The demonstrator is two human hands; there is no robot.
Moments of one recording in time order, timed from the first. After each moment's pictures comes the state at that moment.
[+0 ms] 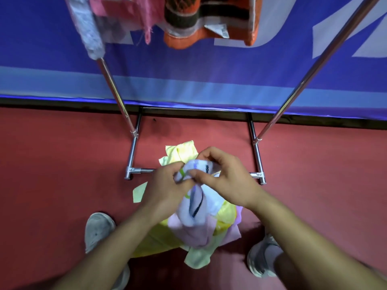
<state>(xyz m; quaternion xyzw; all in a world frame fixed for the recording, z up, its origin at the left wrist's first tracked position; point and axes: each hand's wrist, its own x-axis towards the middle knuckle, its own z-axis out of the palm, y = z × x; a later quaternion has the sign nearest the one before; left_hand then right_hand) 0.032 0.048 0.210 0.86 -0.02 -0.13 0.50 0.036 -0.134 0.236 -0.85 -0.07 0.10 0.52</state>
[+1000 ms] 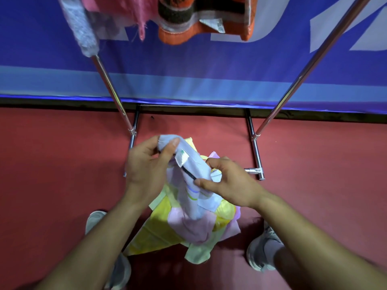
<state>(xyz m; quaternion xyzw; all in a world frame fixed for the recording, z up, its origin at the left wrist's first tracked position) 0.054 0.051 0.245 0.79 0.01 0.05 0.61 0.028 -0.150 0.222 -0.89 -0.09 0.16 0.41</state>
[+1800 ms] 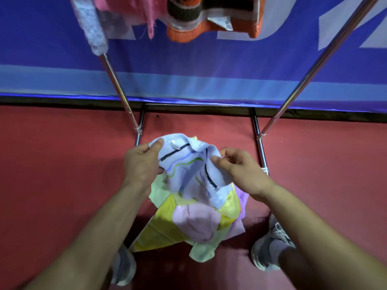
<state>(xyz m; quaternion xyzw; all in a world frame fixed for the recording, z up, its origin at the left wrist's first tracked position) 0.075 0.072 0.218 0.71 0.26 -0.04 0.65 0.038 -0.150 0.216 -0.76 0.09 0.18 0.61</state>
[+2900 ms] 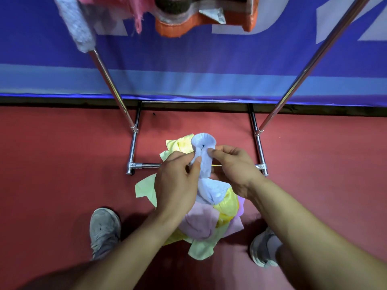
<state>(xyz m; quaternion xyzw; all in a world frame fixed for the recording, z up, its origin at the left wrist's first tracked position) 0.030 0.013 0.206 0.90 0.01 0.01 0.43 0.046 -0.130 0.228 -0.57 0.27 0.19 0.75</state>
